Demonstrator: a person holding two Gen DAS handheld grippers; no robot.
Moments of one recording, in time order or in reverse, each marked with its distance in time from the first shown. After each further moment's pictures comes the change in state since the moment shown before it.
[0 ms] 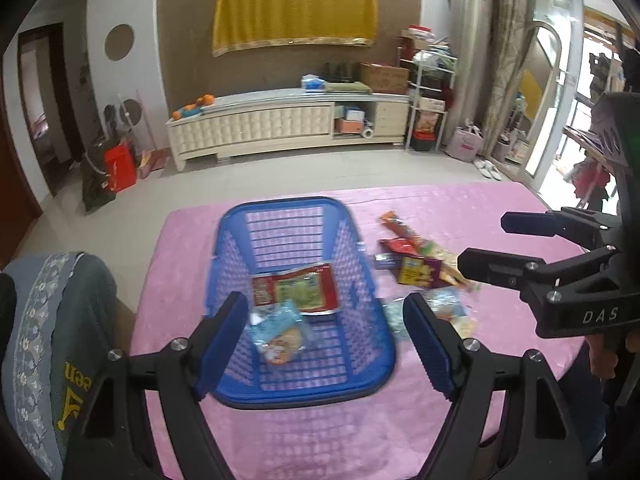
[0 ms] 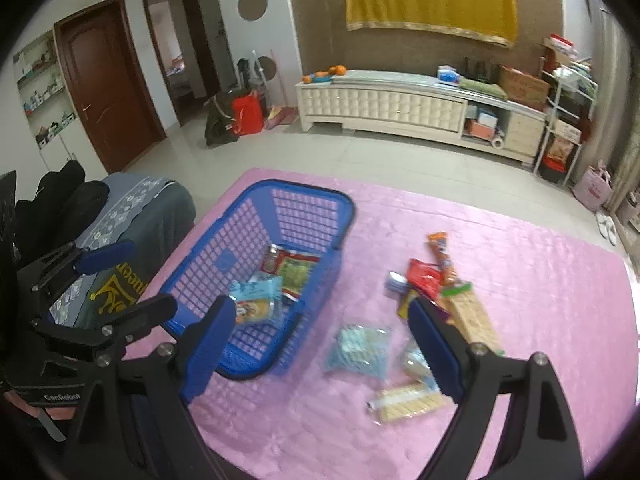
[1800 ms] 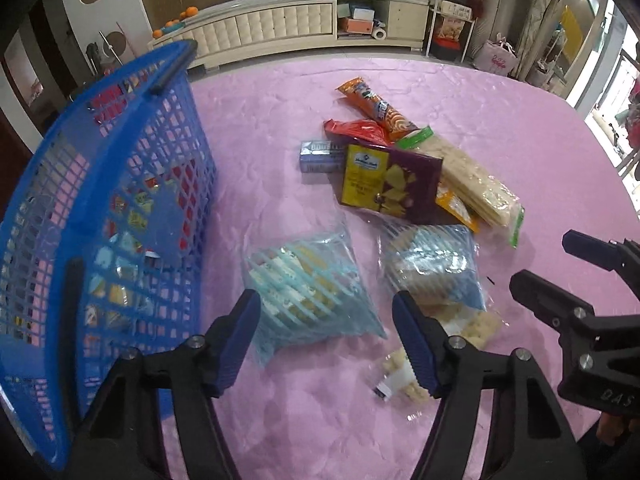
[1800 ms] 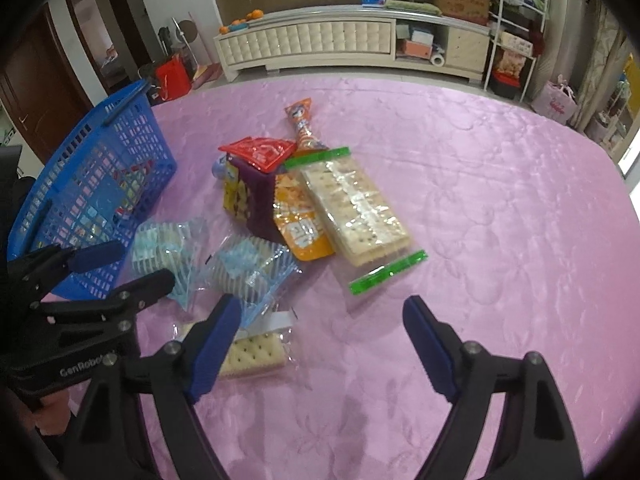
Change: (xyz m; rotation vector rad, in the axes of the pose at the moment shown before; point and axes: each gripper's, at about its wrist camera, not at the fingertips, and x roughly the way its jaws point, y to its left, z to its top) left arm 0.215 -0.118 -0.043 -0.039 0.346 0.095; right arm 0.098 -0.167 -0.115 0.153 0.172 -0.116
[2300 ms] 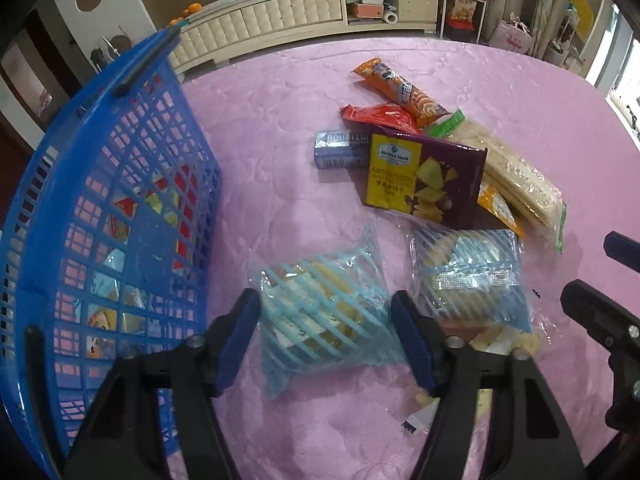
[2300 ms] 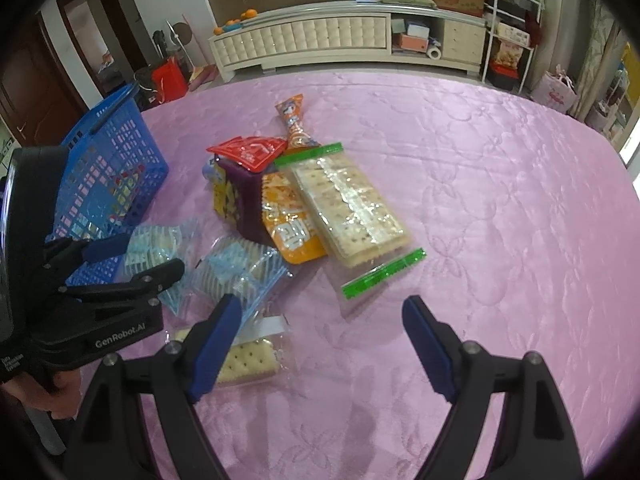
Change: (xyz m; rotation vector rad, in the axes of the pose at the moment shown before) left arm 0.029 0.002 0.017 0.028 0.049 0.080; right arm 0.004 -0.009 0.001 0.034 0.009 0.014
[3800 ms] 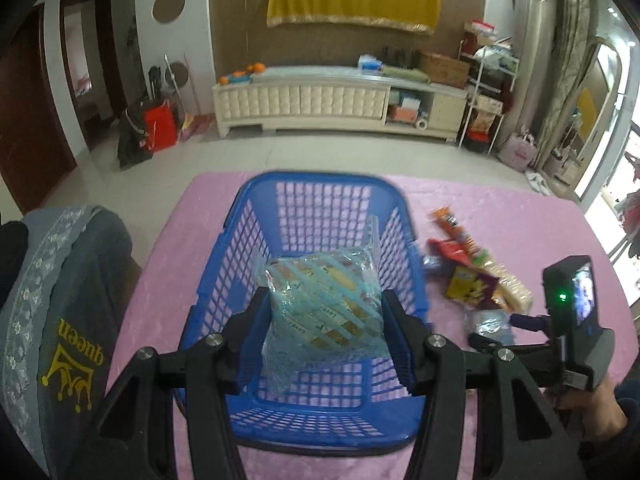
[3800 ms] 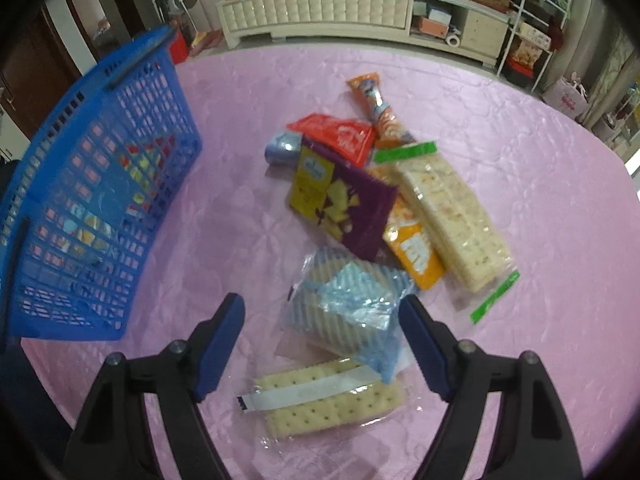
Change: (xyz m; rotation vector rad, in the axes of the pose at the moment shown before) left arm -0.143 0.170 -0.030 -0.183 -0.302 -0.049; right arm 0.048 0.093 0.025 -0.065 0.122 -0.079
